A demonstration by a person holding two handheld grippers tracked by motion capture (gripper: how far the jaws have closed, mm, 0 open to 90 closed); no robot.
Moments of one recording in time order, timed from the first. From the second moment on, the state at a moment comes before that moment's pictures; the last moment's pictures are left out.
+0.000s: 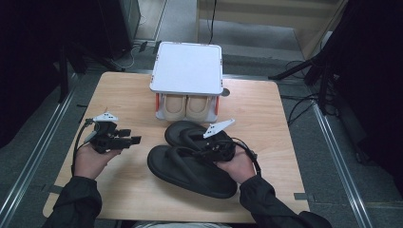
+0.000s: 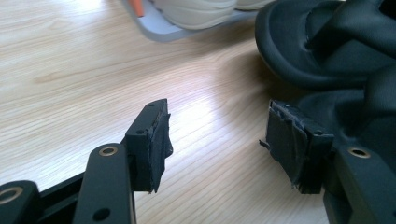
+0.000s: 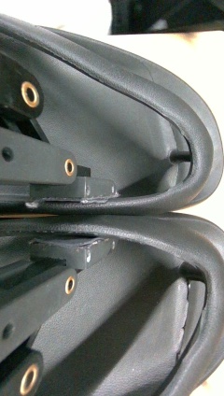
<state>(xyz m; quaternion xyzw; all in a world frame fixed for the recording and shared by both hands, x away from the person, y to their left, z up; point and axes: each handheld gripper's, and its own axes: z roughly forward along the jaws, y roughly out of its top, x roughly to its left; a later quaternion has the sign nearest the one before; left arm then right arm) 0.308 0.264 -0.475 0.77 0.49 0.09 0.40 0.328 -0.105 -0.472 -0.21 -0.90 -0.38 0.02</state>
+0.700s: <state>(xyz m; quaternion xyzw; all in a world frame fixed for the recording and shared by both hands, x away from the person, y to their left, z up) 0.295 0.280 -0.480 0.76 0.51 0.09 0.39 0.364 -0.084 -0.427 -0.13 -0.91 -0.39 0.06</state>
